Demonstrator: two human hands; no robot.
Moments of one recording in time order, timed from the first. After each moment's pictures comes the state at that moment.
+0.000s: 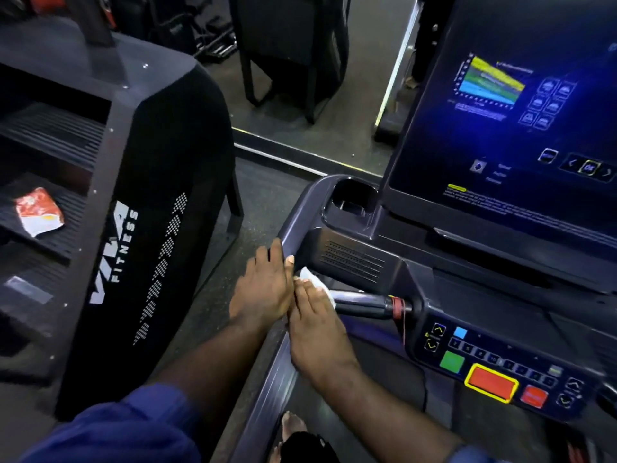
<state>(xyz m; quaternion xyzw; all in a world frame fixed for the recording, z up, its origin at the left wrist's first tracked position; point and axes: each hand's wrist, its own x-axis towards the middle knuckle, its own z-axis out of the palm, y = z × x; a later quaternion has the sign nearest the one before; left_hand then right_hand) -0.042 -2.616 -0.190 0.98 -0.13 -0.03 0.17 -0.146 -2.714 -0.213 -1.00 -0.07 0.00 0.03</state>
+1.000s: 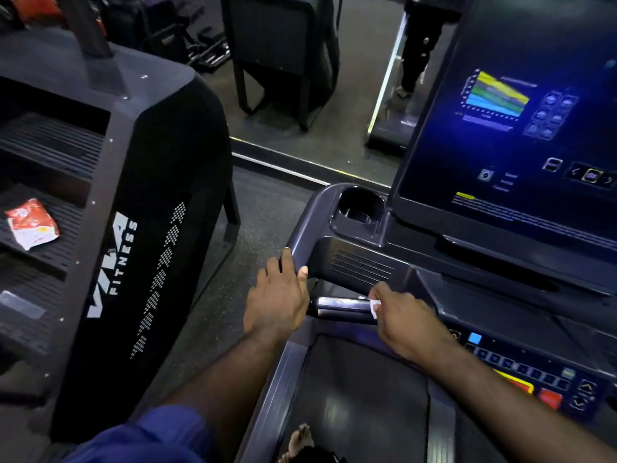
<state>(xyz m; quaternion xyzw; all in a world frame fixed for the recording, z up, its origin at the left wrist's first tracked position) -0.042 -2.616 -0.185 0.98 -0.12 -0.04 0.16 -0.151 -2.813 -0.124 -0.98 0.12 0.13 0.09</state>
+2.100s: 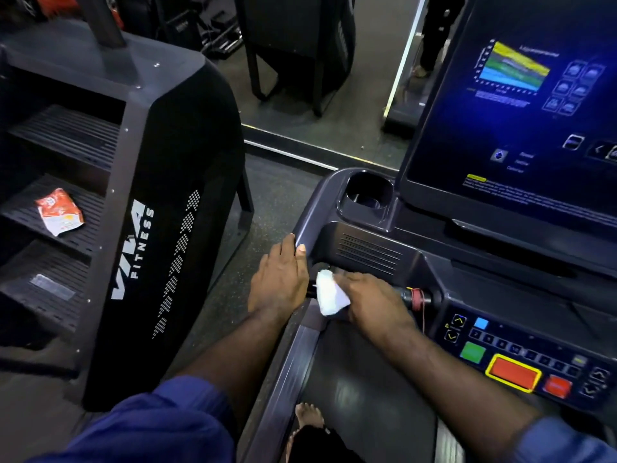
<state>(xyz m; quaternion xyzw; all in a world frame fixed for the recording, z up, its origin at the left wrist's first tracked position) -0.040 -2.612 -0.178 0.96 -0.07 -0.05 0.27 -0.124 -2.778 -0.171 -0.99 -0.02 0.07 0.09</state>
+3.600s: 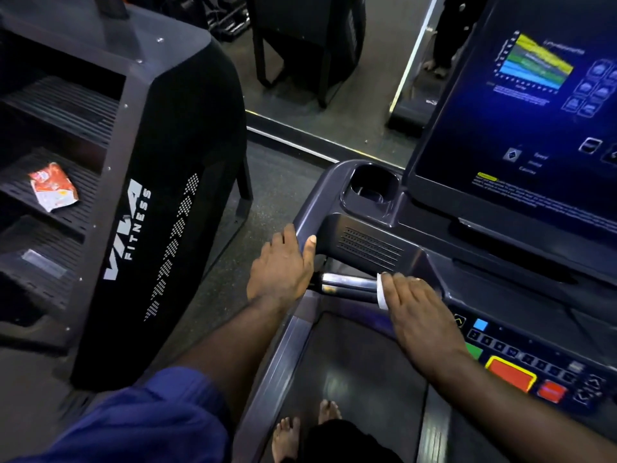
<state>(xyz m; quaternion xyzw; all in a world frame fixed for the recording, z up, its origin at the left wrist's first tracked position) -0.039 -2.616 -0.181 0.97 -0.09 -0.05 0.20 -0.188 -2.834 -0.170 -0.99 -0.01 0.04 -0.16</state>
